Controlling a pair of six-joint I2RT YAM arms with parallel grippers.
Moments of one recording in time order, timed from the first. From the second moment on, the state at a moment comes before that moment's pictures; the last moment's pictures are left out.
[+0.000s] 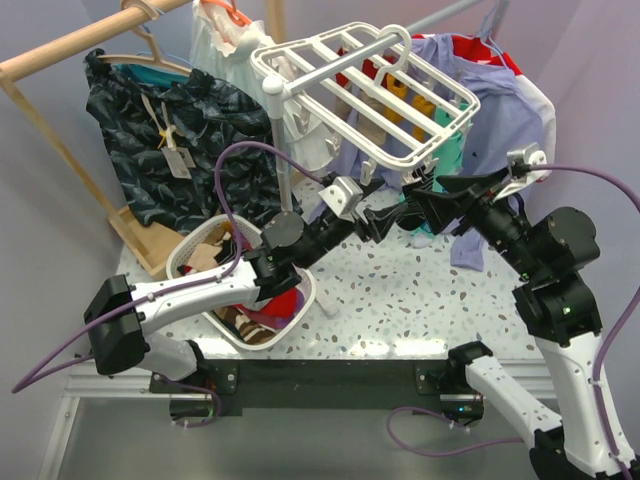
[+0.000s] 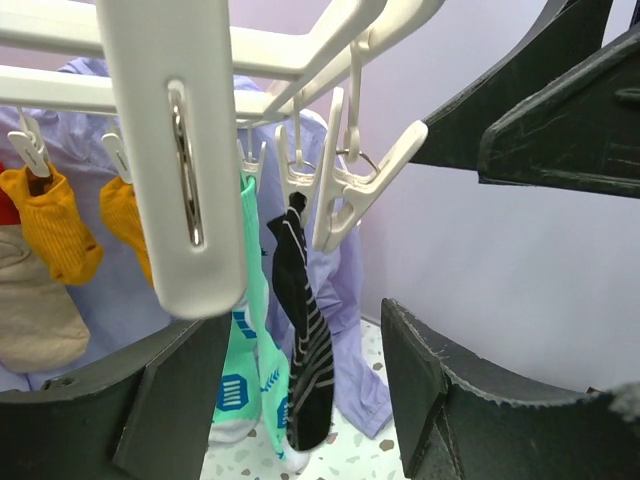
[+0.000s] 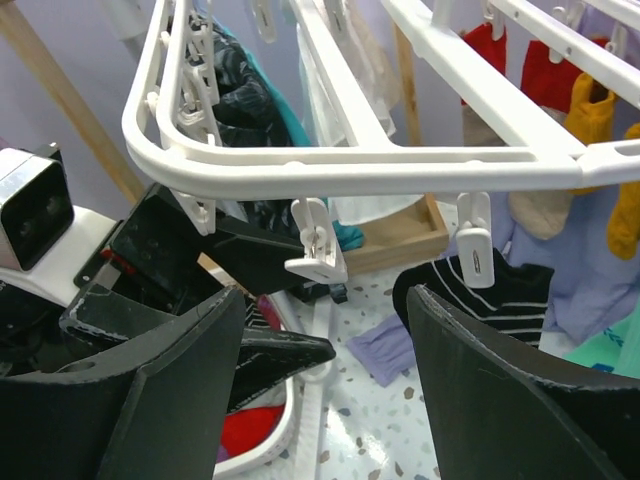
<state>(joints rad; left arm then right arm) -1.07 1.42 1.09 0.68 -0.11 -0.01 0.30 0.74 1.24 -0.38 -0.32 0.31</state>
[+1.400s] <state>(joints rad) -1.11 1.45 1.07 0.86 -0.11 0.23 0.30 0.82 1.26 -0.35 -0.23 0.38</state>
